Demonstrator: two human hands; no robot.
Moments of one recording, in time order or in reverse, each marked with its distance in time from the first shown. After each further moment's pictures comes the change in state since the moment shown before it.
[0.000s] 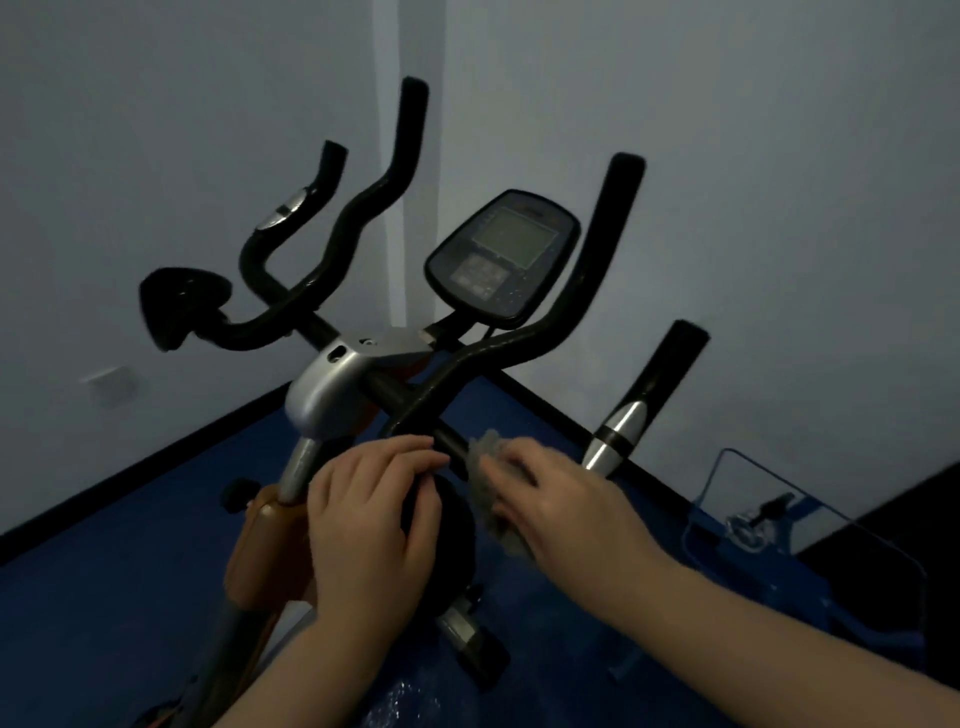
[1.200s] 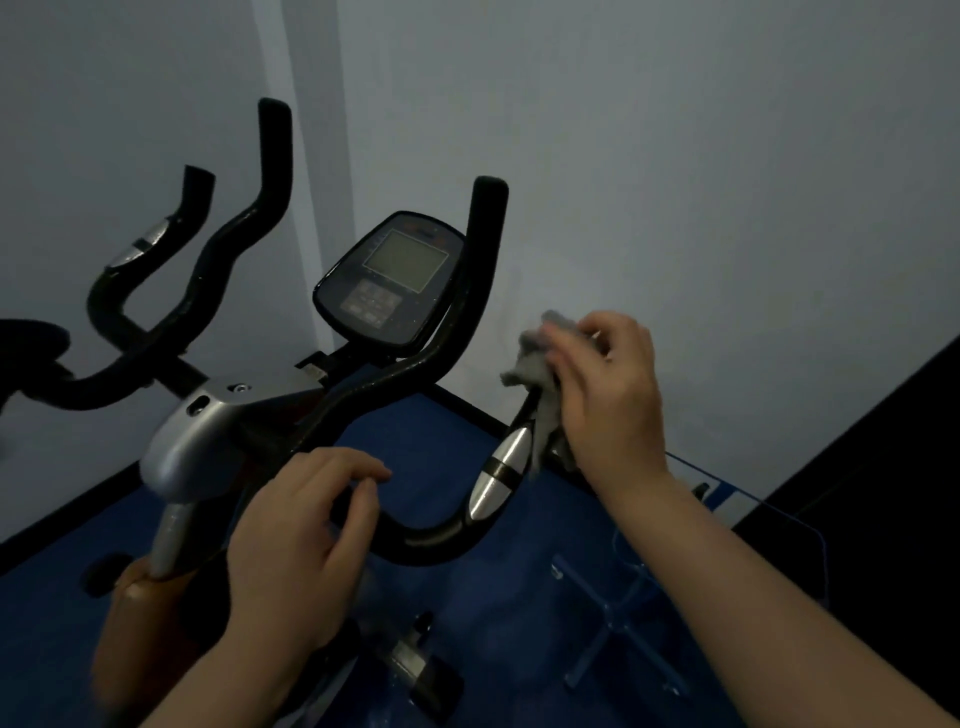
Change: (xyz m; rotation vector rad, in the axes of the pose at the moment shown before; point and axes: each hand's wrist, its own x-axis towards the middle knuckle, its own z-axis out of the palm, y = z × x) left_hand 0.041 0.030 0.027 -0.115 -0.124 0.070; right_hand 0.012 0.114 -0.046 0.025 0.674 0.394
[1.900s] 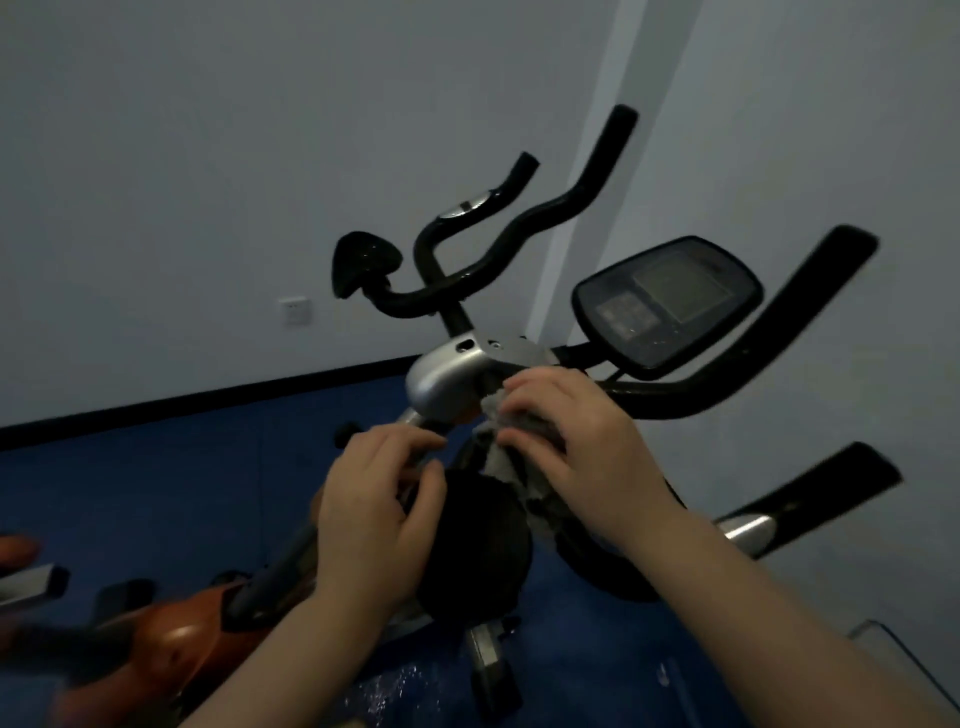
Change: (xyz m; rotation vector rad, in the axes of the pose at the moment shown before) left_hand -0.054 -0.022 -0.045 0.168 0.338 -0.433; right_hand -0.001 -0.121 0.070 0.618 -0.640 -0.503
